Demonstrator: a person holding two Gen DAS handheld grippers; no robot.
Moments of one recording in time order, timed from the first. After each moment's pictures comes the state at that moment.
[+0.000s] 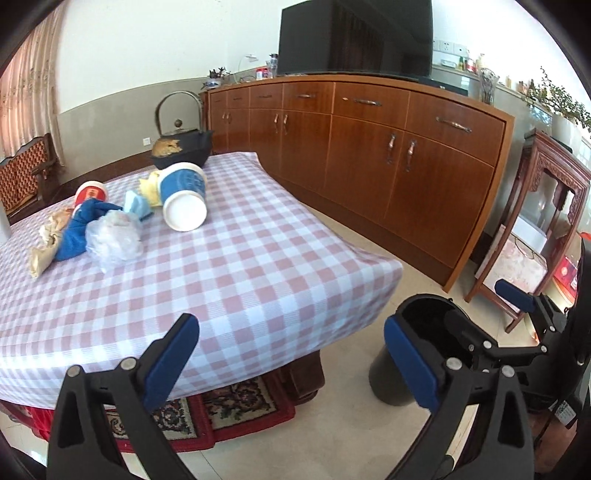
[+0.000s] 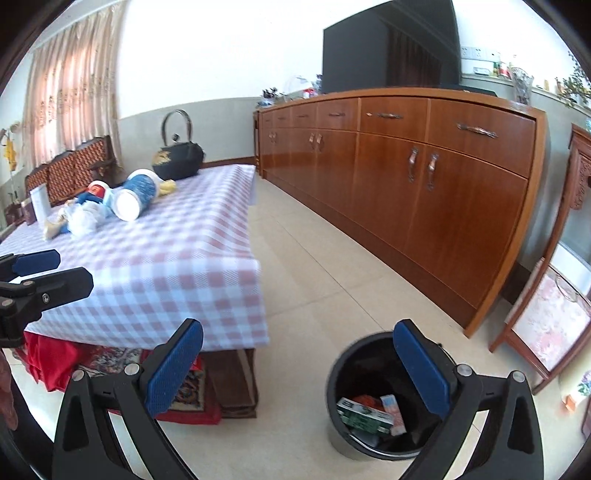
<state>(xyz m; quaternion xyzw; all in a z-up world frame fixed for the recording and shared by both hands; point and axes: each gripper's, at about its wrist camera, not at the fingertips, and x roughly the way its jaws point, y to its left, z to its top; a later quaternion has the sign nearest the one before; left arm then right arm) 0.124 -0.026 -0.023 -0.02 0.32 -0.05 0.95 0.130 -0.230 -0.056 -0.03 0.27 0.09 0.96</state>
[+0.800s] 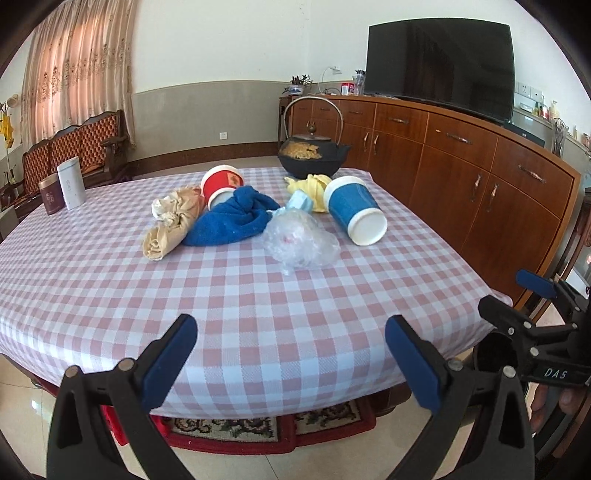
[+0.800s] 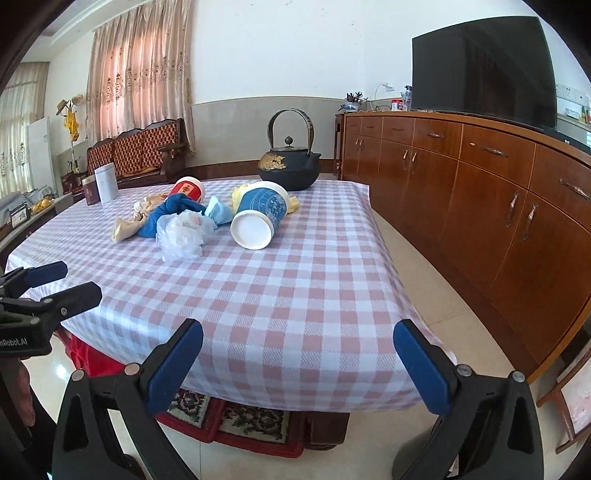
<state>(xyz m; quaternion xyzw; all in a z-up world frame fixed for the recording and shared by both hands) 0.118 0.127 -0.020 -0.07 0.30 0.08 0.95 0.168 -0.074 -0.020 -0.08 0.27 0.22 0.93</state>
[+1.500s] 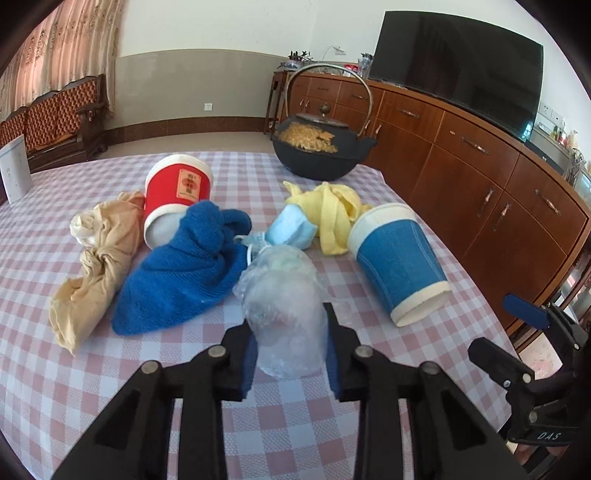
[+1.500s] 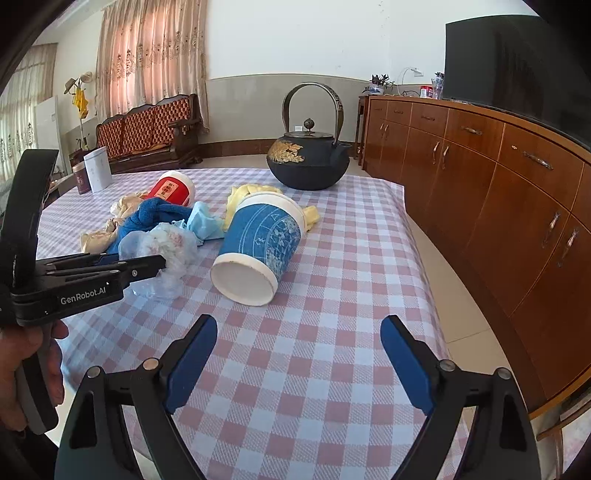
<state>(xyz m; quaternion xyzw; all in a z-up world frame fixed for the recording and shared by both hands) 0.236 0.172 -0.037 -0.12 0.34 0.04 0.93 0.274 -0.016 -0.025 -0.10 0.31 0.26 0.91</state>
